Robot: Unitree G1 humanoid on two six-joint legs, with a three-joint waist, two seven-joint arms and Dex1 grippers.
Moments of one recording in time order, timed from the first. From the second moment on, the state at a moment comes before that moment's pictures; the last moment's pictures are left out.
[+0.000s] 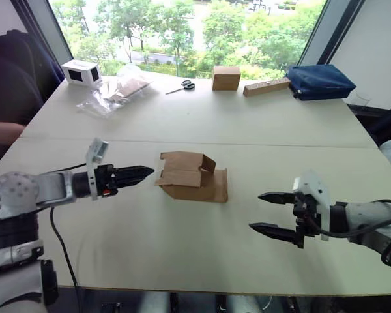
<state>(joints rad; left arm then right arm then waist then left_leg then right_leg) -0.59 0.66 0.36 0.20 -1.11 1.56 -0.60 0.01 -0.96 -0.20 -0.61 0.74 0.81 0.87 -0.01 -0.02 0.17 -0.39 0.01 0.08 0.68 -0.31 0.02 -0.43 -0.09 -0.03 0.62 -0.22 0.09</state>
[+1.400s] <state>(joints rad) -1.00 0.52 -0.13 0.86 -0.57 1.20 -1.29 0.05 -0.84 -0.19 -0.69 0.77 0.85 0.65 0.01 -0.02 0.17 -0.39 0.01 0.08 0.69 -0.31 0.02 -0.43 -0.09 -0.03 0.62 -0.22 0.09</state>
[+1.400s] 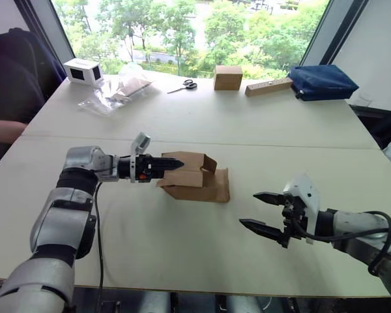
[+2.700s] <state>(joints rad) -1.12 0.40 -0.15 1.11 -0.35 1.03 -1.50 0.11 -0.81 -0.19 -0.72 0.76 0.84 0.60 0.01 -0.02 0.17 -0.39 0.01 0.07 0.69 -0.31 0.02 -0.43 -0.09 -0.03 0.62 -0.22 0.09</state>
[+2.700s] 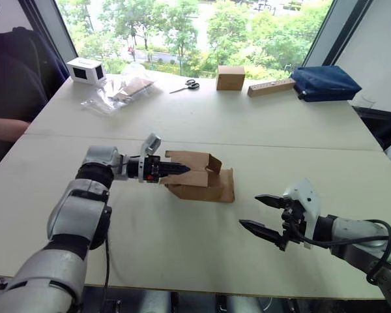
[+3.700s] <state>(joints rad) -0.96 0.37 0.11 0.63 -0.40 0.84 -1.40 -0.04 -0.66 -0.36 -0.65 0.98 0.83 0.45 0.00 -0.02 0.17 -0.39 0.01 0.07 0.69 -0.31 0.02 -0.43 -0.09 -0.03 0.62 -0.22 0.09</state>
